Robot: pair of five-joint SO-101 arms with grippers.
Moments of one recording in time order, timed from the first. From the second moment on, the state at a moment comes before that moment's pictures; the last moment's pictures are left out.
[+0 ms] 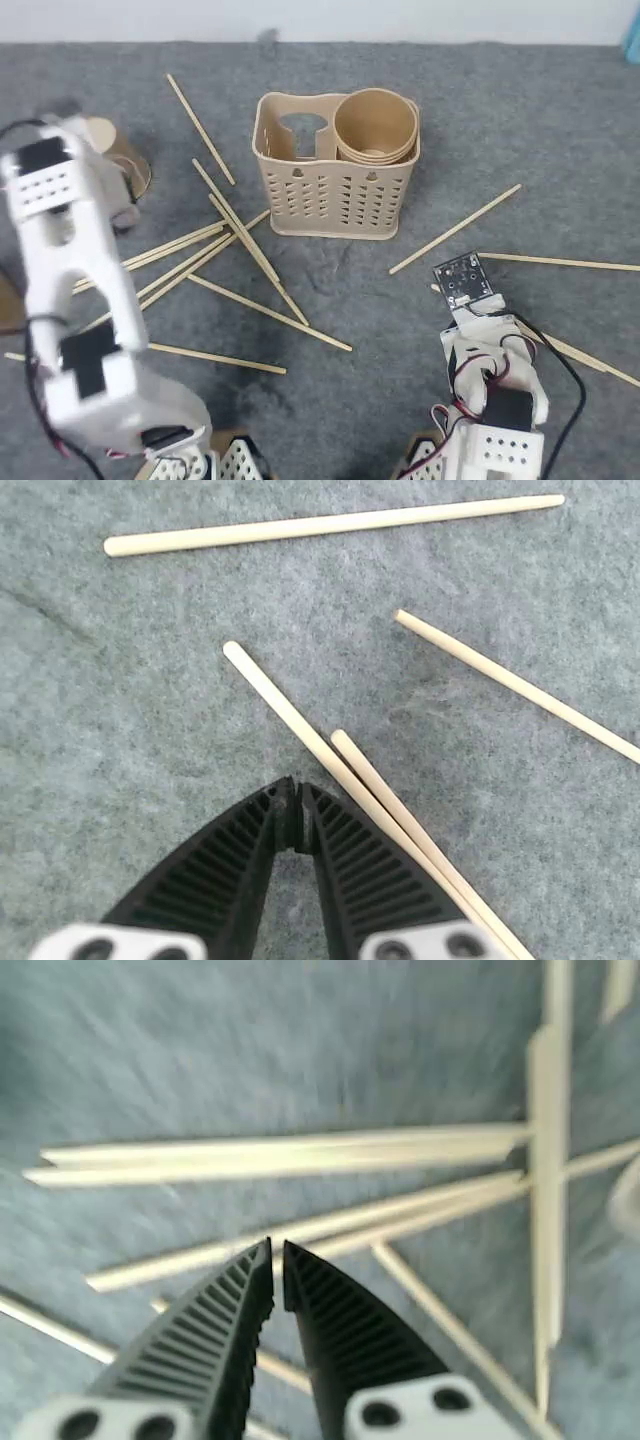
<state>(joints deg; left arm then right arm) -28.2 4.4 -1.4 89.5 8.3 4.2 -103.1 95.1 66.6 30.6</state>
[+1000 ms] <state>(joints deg) -28.2 15.3 -1.1 56.6 8.1 4.2 -103.1 95.1 66.6 30.7</state>
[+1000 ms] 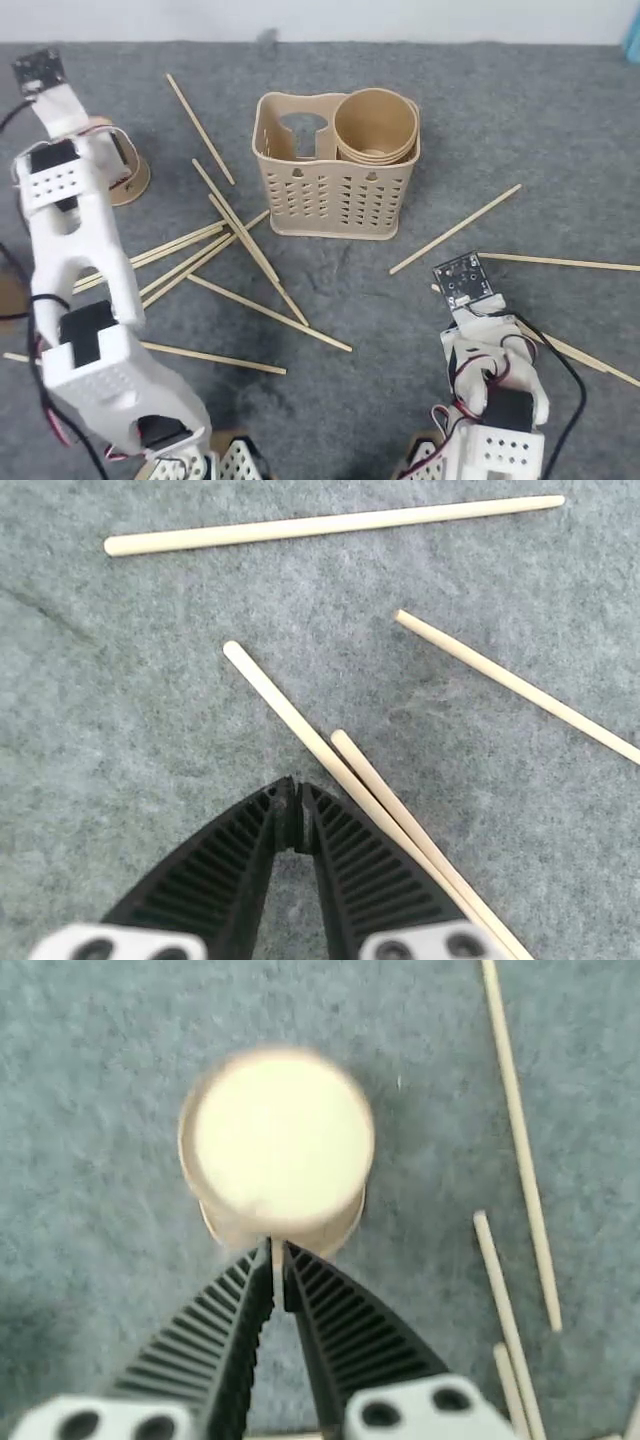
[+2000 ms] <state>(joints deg) -28.4 15.2 3.7 44.1 8.0 4.2 -103.1 95.1 66.6 30.7</state>
